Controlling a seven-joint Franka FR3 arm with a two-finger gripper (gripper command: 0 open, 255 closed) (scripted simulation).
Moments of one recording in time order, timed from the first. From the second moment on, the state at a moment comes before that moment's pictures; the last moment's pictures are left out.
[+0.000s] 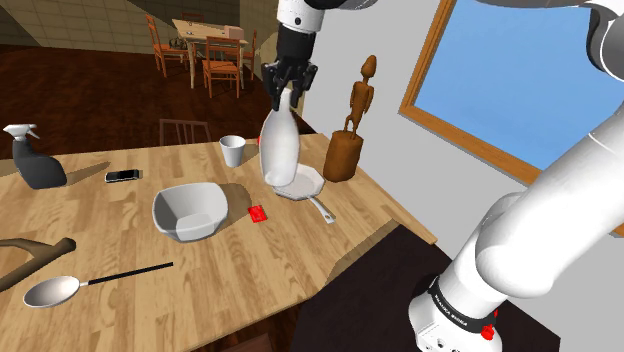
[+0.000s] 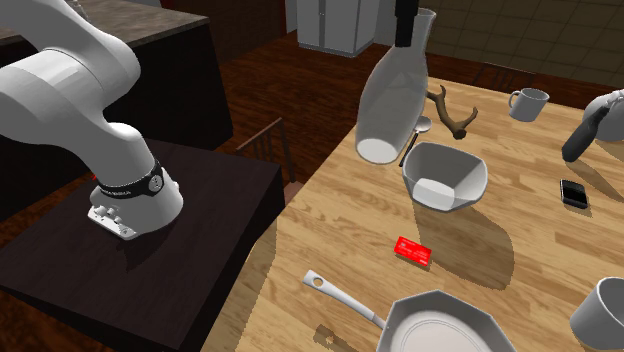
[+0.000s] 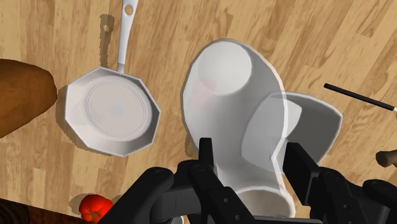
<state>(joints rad) 0.09 -0.16 0.19 -1.92 -0.01 1.86 0.29</state>
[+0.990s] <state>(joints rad) 0.14 -0.12 0.26 -1.80 -0.03 1.78 0.40</state>
